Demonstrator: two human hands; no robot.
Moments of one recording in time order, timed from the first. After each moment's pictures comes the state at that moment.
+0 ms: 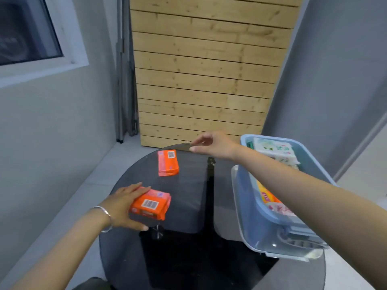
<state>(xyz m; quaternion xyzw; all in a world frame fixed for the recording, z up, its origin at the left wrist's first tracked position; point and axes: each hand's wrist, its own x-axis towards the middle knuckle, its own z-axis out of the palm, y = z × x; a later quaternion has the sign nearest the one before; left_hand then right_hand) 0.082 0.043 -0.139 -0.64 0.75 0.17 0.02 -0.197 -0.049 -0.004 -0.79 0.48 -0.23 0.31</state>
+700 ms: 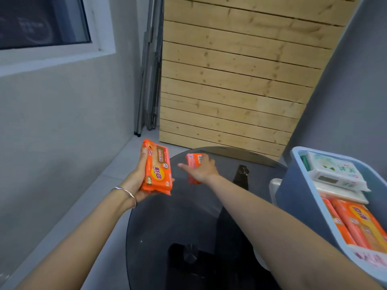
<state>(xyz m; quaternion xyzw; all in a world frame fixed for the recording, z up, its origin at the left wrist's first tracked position) 0.112 -0.025 -0.125 -0.51 0.24 0.65 -0.51 -0.058 -0.112 -0.131 -0.65 0.67 -0.15 0.32</state>
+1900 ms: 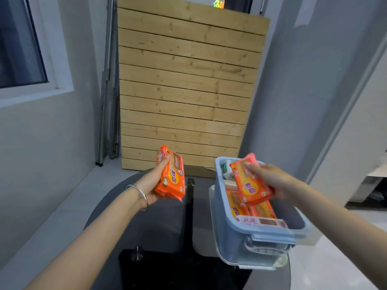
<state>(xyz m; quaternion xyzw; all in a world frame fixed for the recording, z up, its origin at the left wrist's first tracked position) -0.046 0.011 -0.023 -0.47 0.35 0.69 -0.44 -0.347 0.011 0.025 -0.48 0.65 -0.36 0.46</state>
